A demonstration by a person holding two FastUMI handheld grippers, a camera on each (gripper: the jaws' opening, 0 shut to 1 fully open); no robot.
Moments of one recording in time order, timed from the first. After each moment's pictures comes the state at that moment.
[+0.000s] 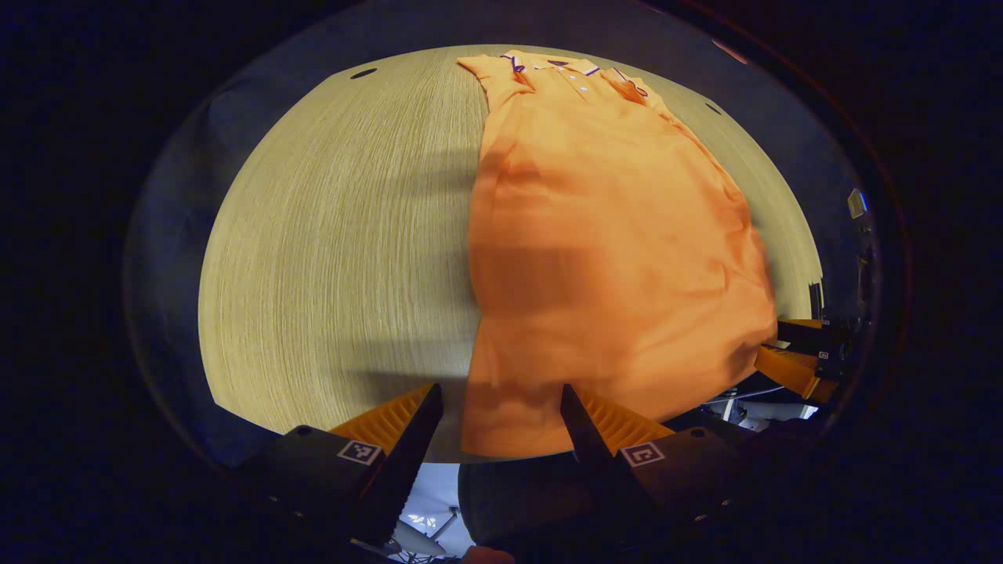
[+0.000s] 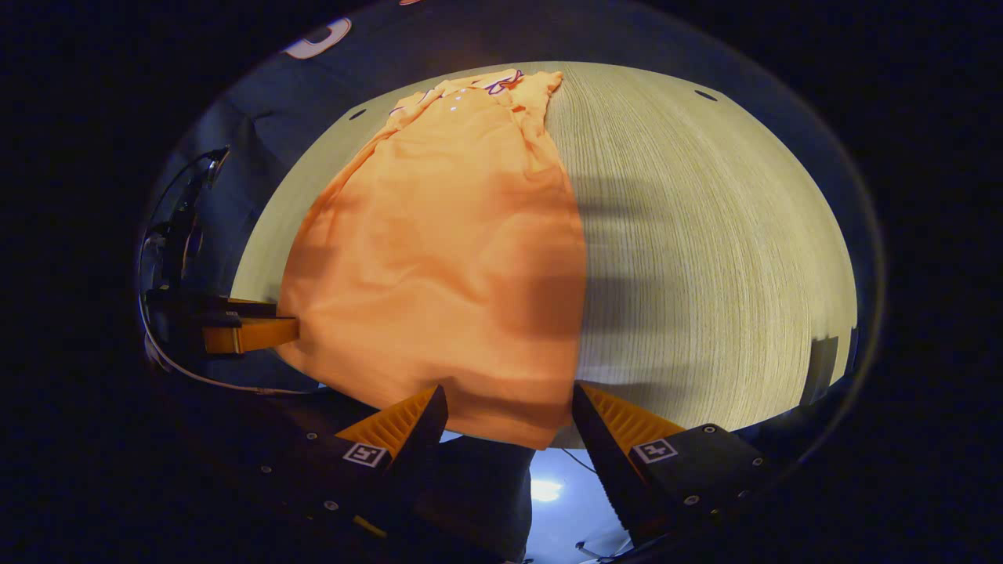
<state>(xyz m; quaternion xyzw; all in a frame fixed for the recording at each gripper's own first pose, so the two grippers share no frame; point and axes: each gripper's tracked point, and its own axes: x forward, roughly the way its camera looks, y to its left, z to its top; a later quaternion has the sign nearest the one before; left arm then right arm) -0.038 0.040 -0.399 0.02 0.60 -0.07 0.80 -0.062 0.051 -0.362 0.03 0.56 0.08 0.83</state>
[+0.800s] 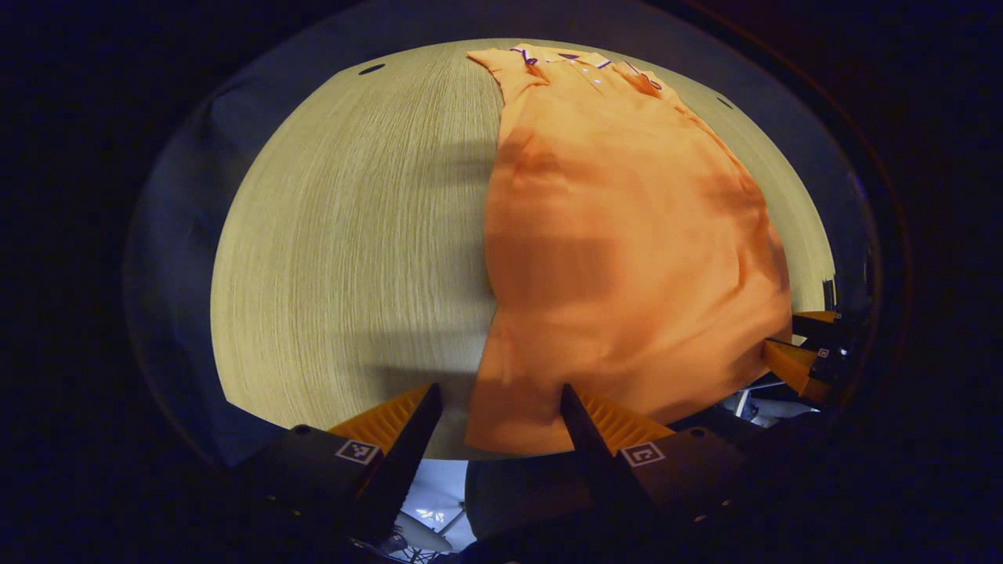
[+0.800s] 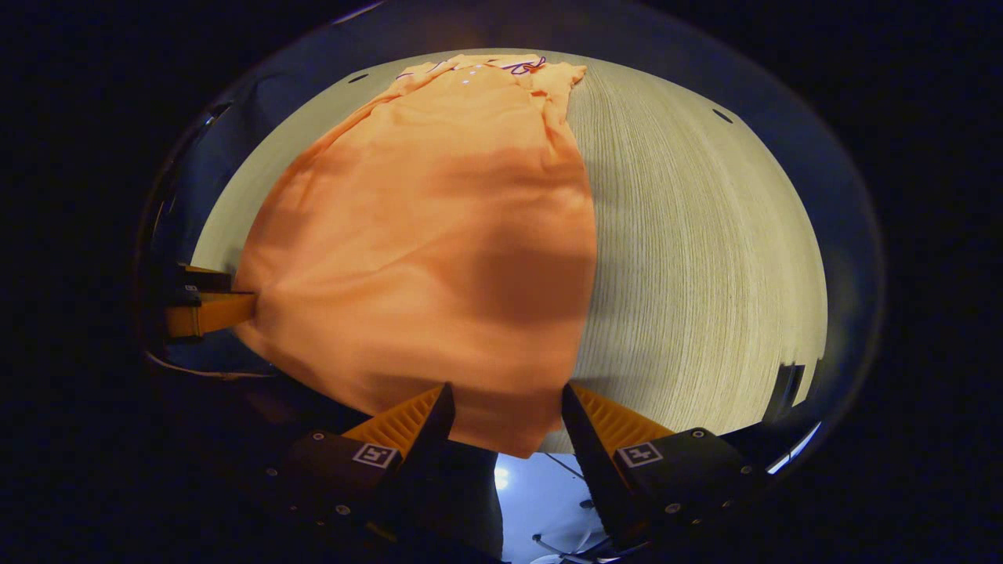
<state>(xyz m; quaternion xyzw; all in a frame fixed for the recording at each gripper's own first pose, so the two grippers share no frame) -0.040 0.053 -0.403 0.04 0.61 -0.05 0.79 -0.058 0.046 -0.366 -0.05 0.58 0.04 0.81</state>
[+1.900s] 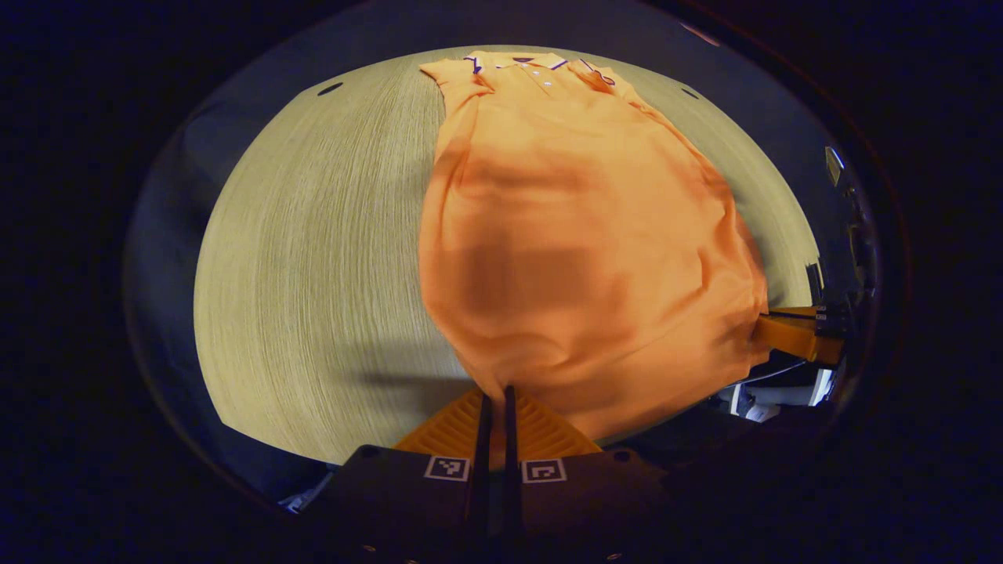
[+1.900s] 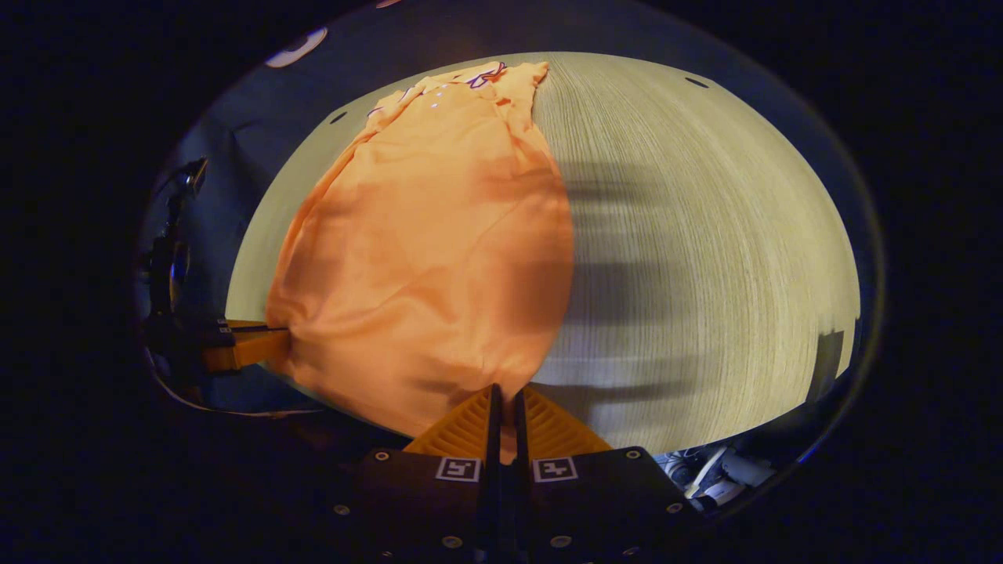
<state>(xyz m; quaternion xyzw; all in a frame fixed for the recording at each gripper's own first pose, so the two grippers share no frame) -0.028 0.013 -0.402 0.03 0.59 -0.11 0.80 -0.045 0.049 -0.360 0.09 0.57 0.07 0.81</state>
